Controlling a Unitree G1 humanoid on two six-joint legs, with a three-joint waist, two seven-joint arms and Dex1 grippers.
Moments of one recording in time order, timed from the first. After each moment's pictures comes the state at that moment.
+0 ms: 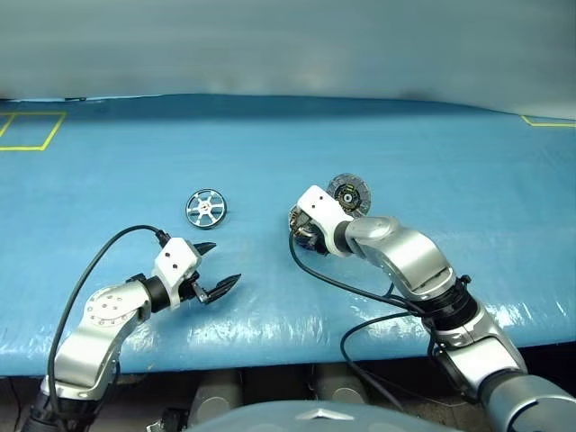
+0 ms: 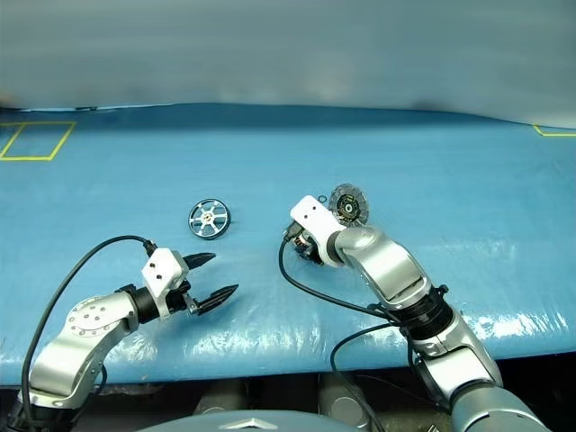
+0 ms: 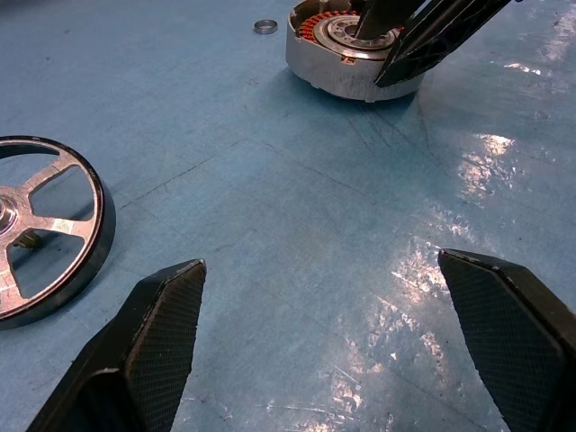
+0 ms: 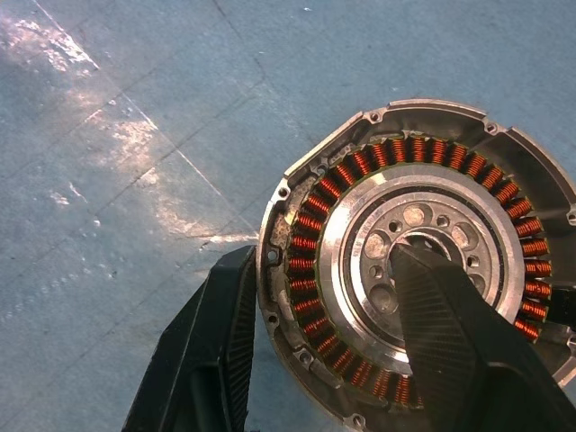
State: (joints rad) left arm 0.15 0.61 -0.01 -0.39 -0.27 0.35 -0.71; right arm -0.58 -0.36 0.43 -0.31 0.21 1.26 0.45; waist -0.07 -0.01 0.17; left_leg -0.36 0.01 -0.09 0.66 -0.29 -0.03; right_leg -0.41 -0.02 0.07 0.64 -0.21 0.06
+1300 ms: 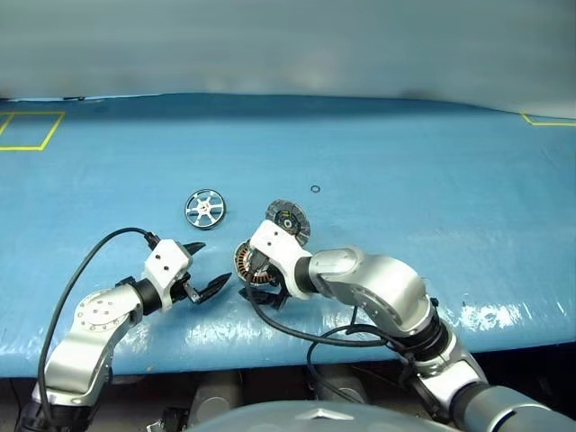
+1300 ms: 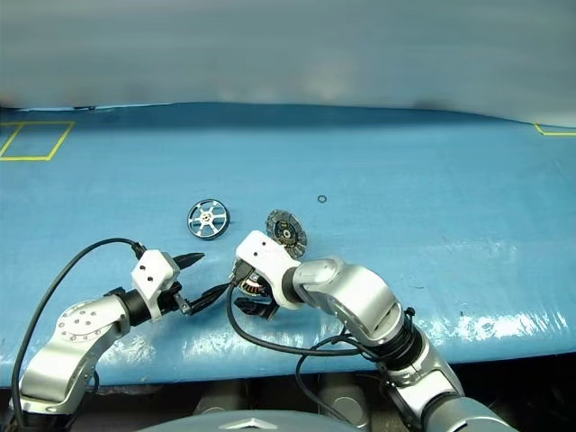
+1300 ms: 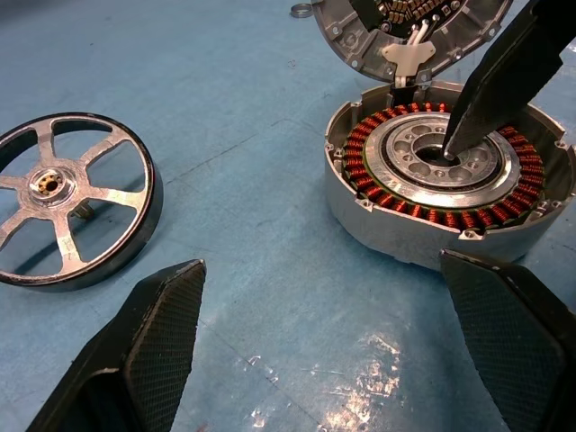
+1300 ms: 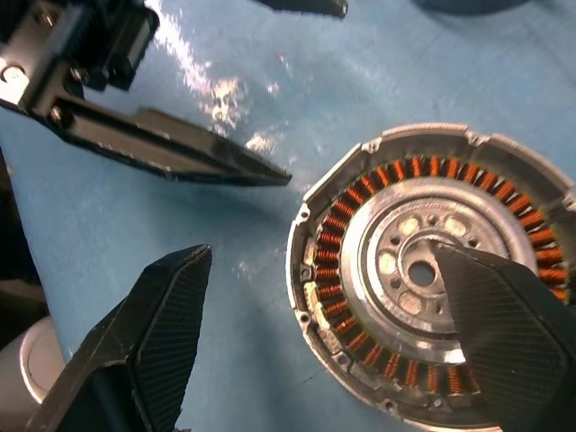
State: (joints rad) left arm 0.18 0.61 0.03 -0.39 -0.26 0.35 -0.70; right arm -0.52 -0.18 0.45 -0.57 0.37 1.47 0.40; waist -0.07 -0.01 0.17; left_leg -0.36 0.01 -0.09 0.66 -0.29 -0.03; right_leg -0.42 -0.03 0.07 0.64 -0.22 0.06
